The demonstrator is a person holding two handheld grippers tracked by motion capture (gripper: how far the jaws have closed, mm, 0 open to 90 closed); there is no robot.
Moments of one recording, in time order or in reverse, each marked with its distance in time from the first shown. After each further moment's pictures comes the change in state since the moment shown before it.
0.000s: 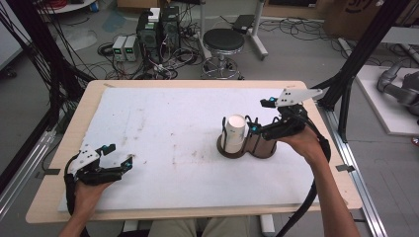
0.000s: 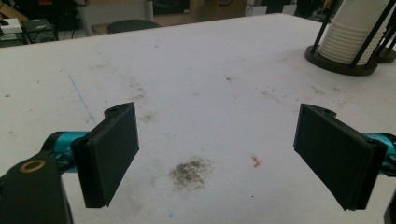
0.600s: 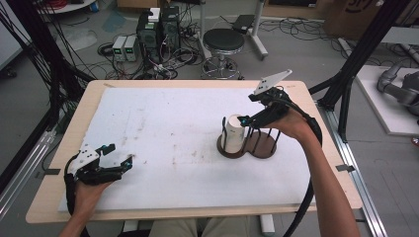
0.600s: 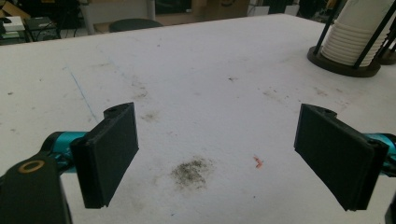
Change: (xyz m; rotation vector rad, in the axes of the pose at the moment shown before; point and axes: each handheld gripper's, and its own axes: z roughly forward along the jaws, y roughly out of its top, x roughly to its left) left arm 0.001 0.000 0.000 0.001 0.009 -0.016; right arm -0.019 0.030 0.039 0.223 0.042 -0.066
